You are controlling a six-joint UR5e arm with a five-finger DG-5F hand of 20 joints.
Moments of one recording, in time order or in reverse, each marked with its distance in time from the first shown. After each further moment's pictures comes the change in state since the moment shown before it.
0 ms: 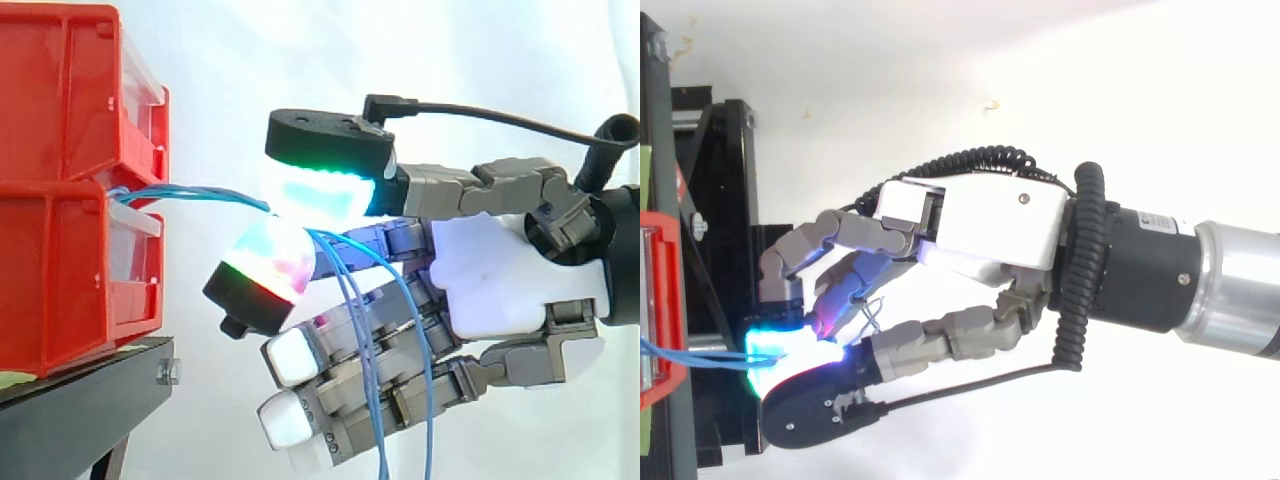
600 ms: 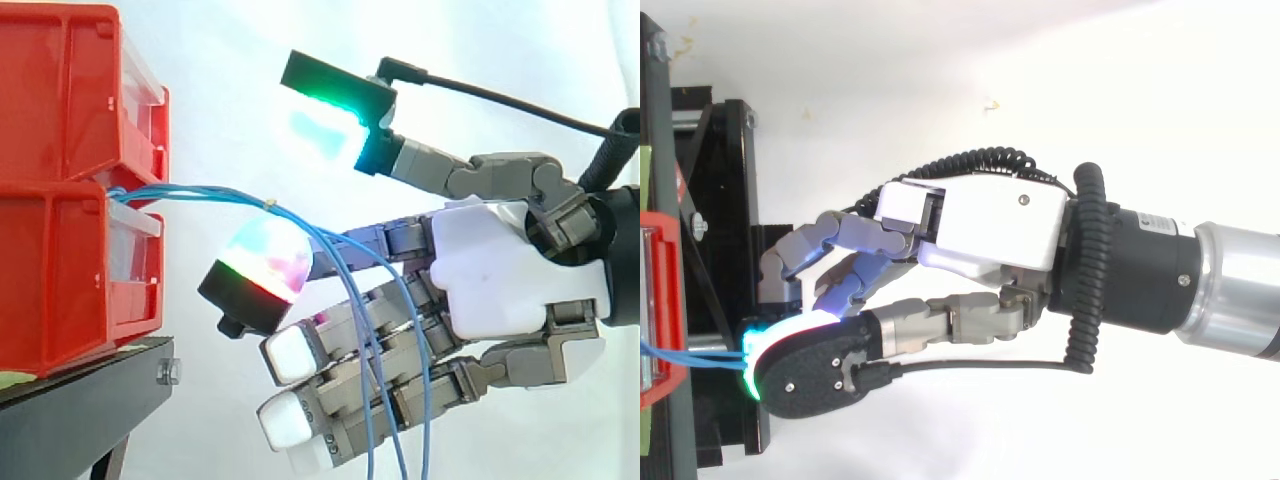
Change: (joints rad) arm 0.001 0.000 0.000 0.000 0.001 0.002
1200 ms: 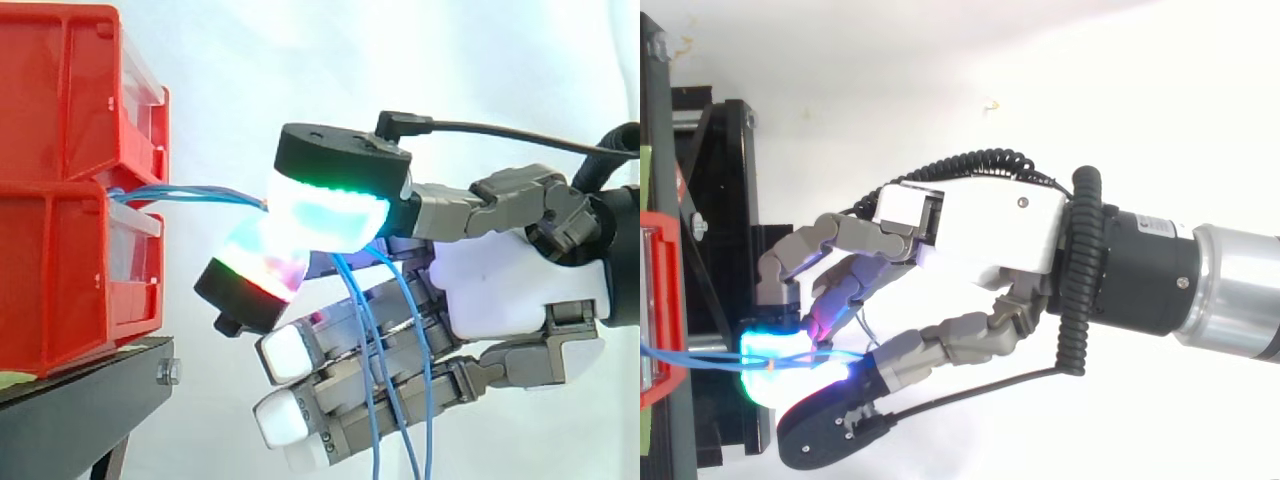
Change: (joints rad) arm 0.001 -0.001 0.000 0.006 0.000 -0.005
